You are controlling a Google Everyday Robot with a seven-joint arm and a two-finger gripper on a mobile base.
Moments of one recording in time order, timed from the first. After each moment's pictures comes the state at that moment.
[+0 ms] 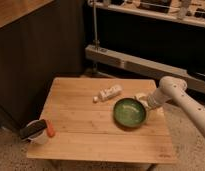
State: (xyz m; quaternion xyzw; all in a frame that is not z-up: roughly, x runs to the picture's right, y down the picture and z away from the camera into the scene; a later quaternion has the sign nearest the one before) arm 0.277 0.119 0.878 -0.28 -0.17 -0.01 0.95
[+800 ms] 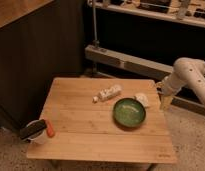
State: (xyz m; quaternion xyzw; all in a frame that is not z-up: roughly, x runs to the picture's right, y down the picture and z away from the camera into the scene) arm 0.340 0.042 0.810 -0.26 -0.09 0.02 0.96
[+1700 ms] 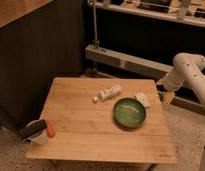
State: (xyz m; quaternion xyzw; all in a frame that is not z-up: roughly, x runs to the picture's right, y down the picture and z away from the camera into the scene) arm 0.361 0.028 0.828 -0.28 -0.07 0.02 0.96
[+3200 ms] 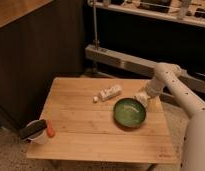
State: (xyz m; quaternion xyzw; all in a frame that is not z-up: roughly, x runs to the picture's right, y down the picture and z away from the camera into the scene) arm 0.281 0.071 0.904 -0.31 -0.13 -0.03 0.94
